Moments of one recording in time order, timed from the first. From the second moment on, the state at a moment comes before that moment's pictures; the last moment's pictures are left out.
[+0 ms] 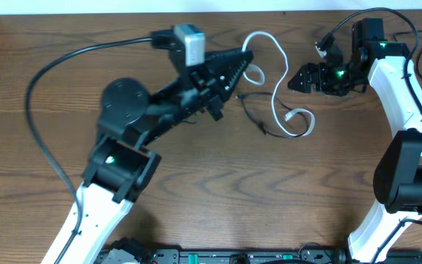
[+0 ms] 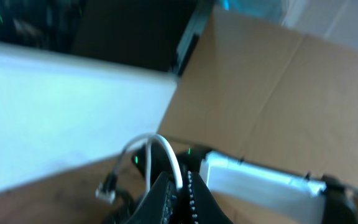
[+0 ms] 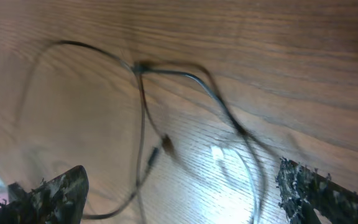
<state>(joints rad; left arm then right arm) -0.47 1.13 1.19 0.14 0.50 -0.51 -0.03 1.97 1.62 -0.97 -0.63 -0.06</state>
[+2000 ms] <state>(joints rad) -0.43 1.06 1.22 0.36 0.33 -0.74 0.35 1.70 1.63 -0.43 -1.15 -0.16</state>
